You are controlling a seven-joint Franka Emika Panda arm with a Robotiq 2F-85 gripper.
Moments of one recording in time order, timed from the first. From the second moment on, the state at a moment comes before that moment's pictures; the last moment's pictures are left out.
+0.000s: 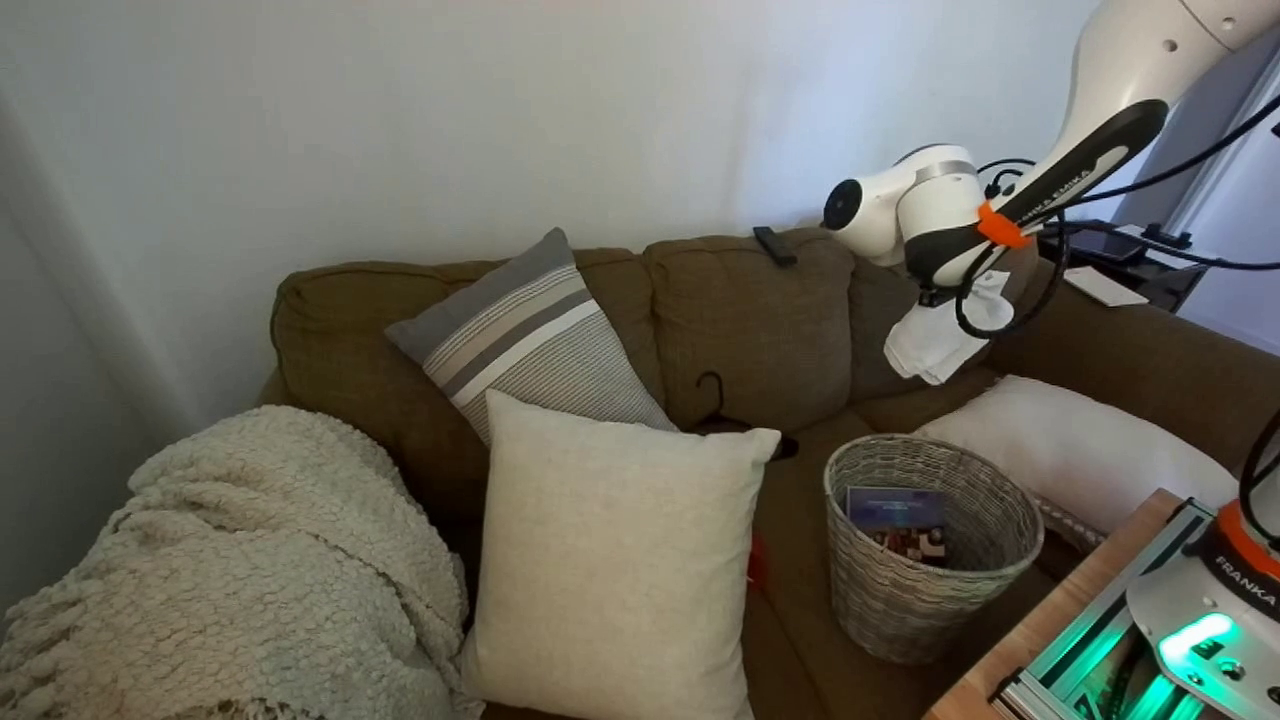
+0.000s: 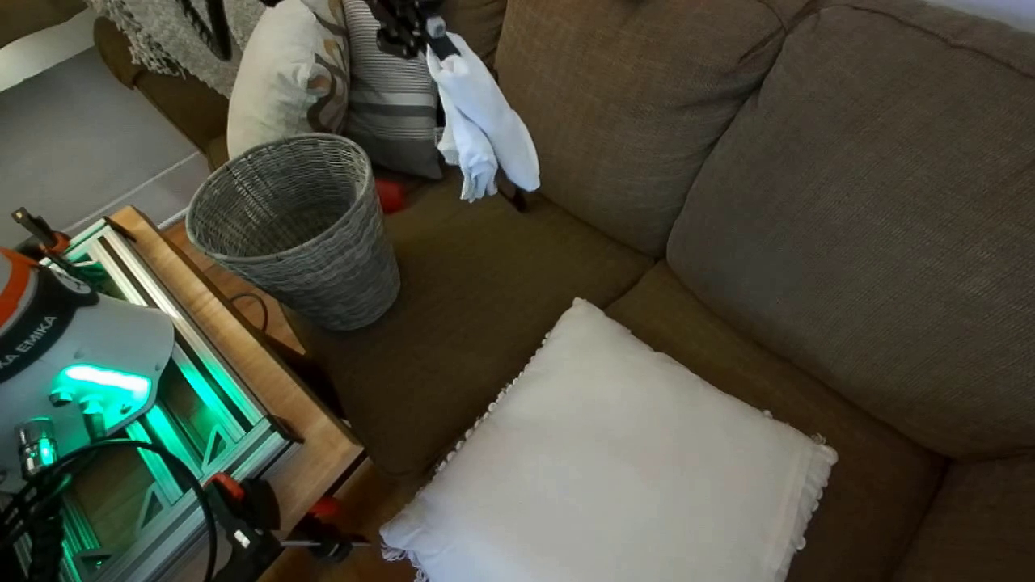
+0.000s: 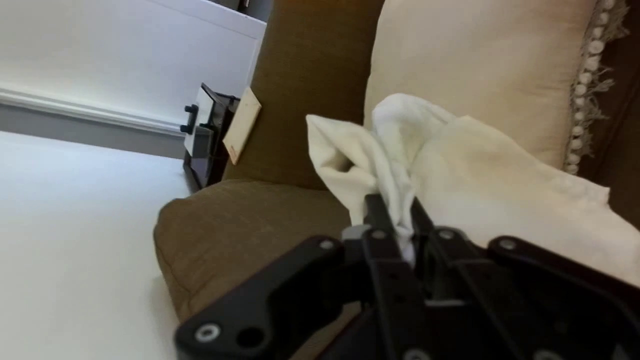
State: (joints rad) arm 0.08 0.23 0.01 -2.25 -1.10 1.79 0.58
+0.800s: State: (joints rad) arm 0.05 0.41 0.00 -2.47 -1.17 2.10 0.31
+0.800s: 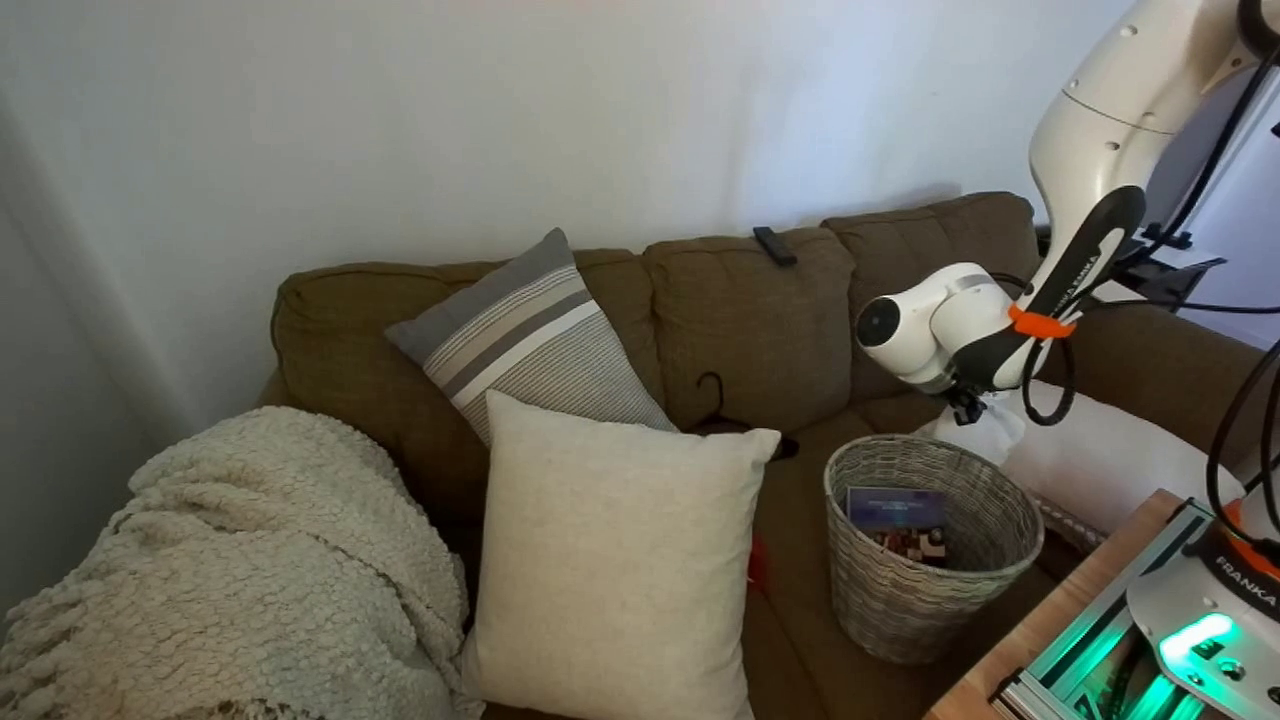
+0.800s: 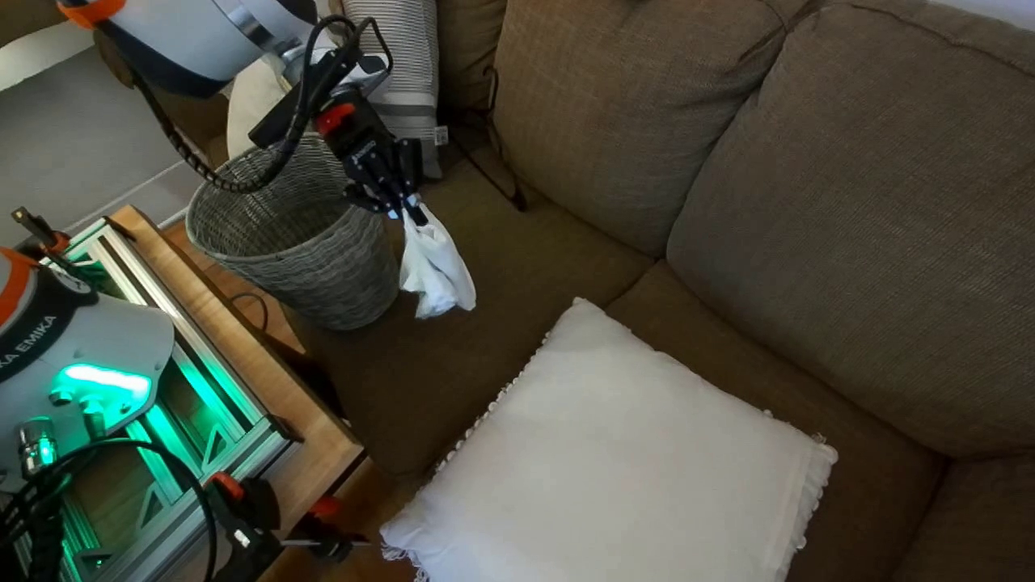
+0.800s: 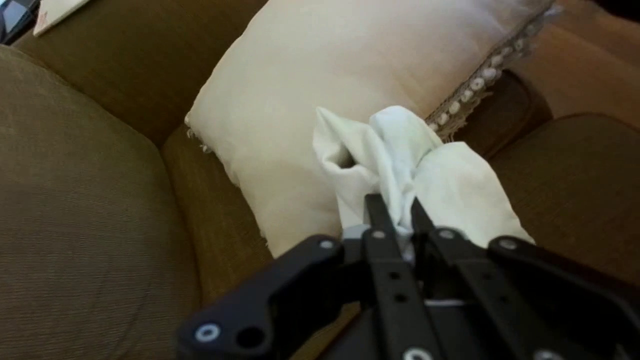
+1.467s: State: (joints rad) arm 0.05 0.46 0.01 -2.48 -1.21 2.03 0.27
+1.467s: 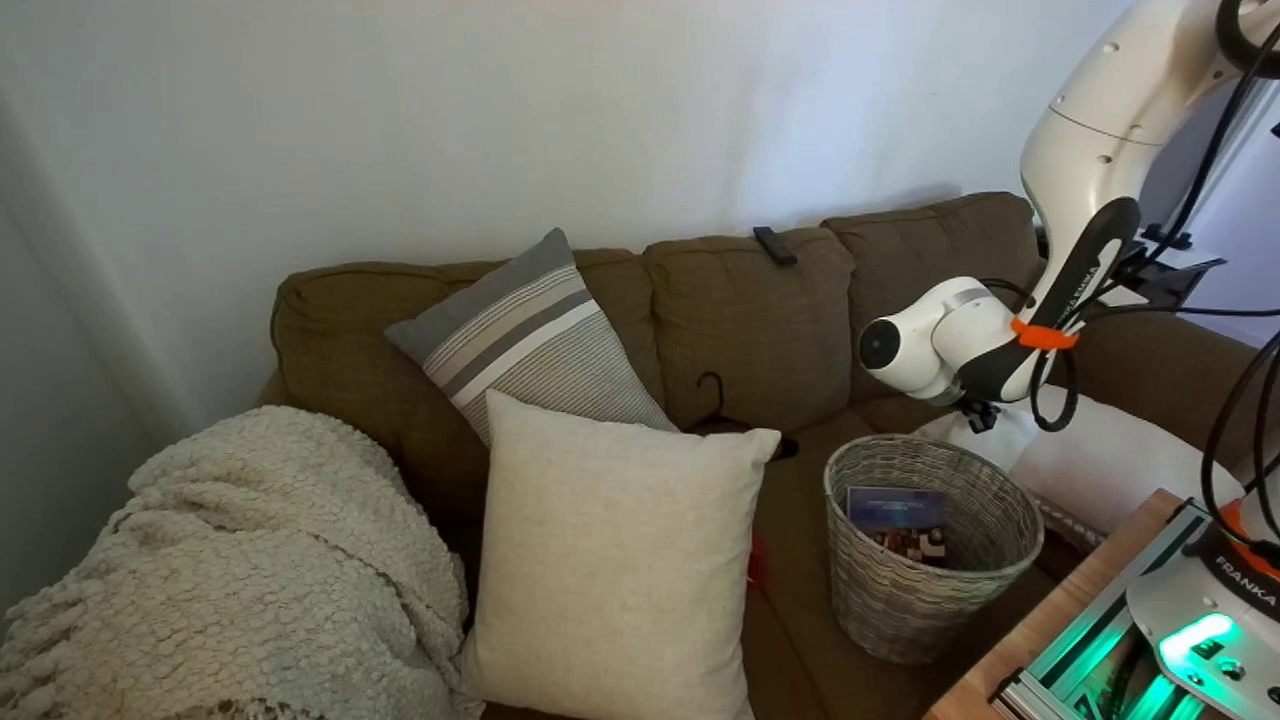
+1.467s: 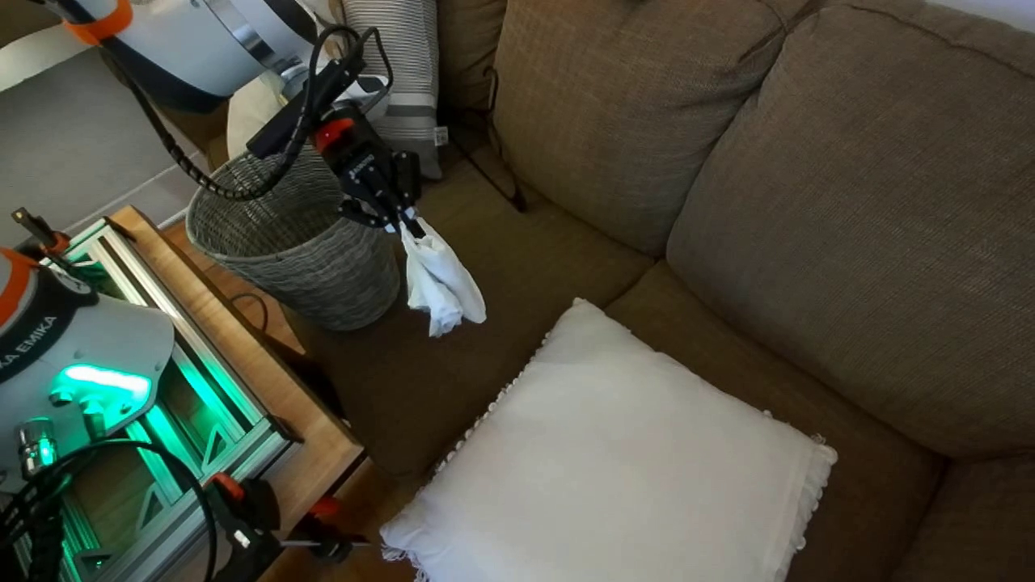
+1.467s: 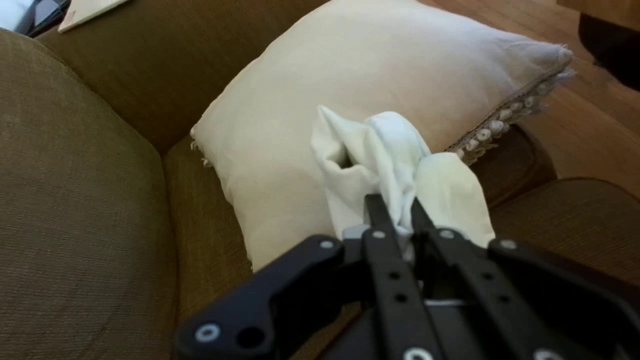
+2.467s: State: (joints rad) arm -0.09 0.82 -0.02 -2.19 -1.66 2.23 0.07
